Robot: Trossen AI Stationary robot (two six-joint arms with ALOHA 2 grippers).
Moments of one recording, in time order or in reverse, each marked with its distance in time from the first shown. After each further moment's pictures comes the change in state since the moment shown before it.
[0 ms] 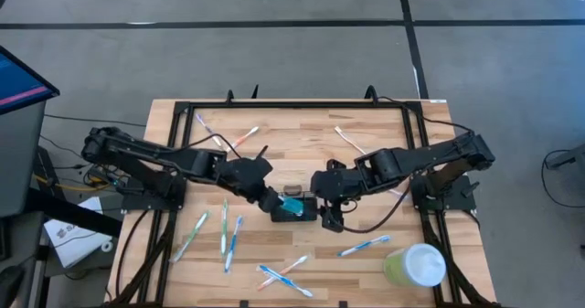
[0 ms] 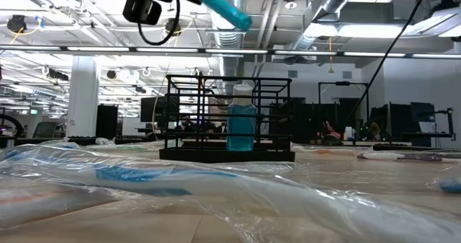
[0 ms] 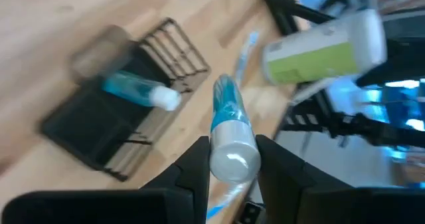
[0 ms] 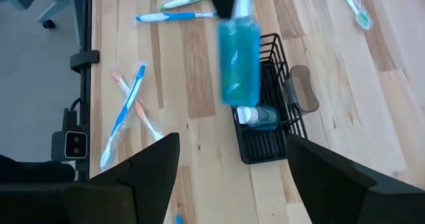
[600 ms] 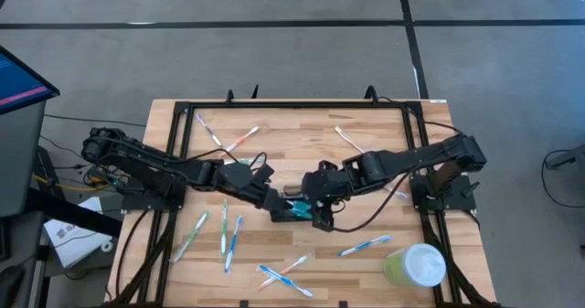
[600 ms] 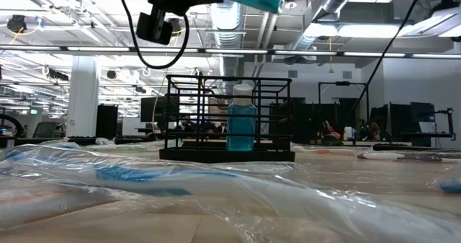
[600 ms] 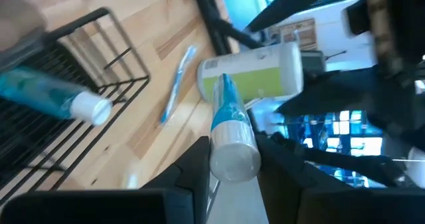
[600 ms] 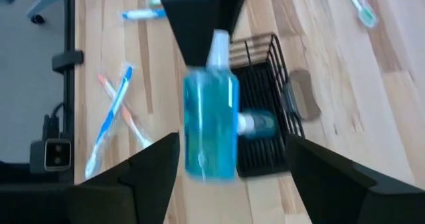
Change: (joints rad) left arm -0.011 0.001 -0.286 0.609 0.050 -0.181; right arm -0.026 0.062 0.000 0.034 -0.015 -0.018
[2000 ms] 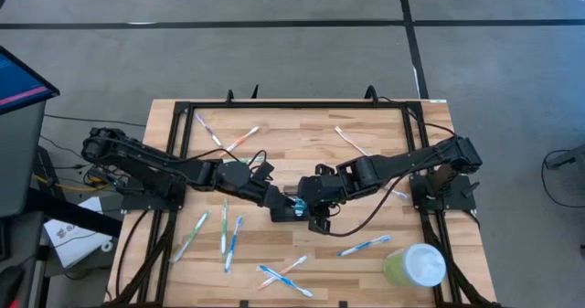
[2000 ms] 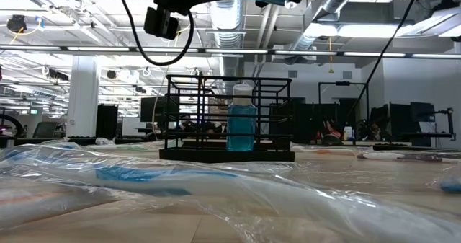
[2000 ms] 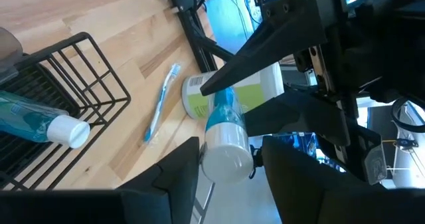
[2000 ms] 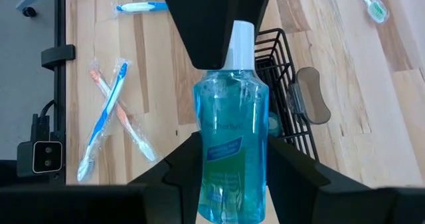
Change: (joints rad) left arm 0.000 0.000 0.000 0.075 -0.047 0.002; right arm 0.005 0.050 0.000 0.026 0.007 0.000
